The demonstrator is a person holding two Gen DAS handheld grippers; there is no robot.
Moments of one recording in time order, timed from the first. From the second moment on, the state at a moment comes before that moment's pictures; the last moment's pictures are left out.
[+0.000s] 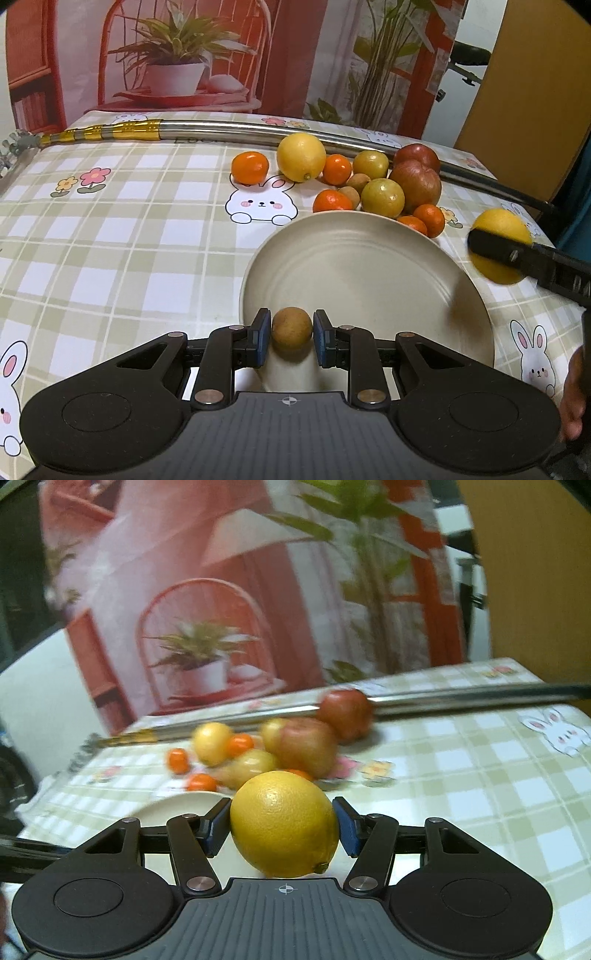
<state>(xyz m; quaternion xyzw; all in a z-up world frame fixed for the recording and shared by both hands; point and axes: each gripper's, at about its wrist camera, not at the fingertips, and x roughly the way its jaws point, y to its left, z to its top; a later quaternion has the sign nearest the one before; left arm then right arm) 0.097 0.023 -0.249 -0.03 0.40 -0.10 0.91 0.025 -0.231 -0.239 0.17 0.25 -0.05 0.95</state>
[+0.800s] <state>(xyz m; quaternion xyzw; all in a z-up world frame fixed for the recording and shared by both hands) 0.082 0.017 -0.252 -0.03 0.39 -0.10 0.91 0.031 -0.169 -0.258 0.10 0.32 0.01 0.94</state>
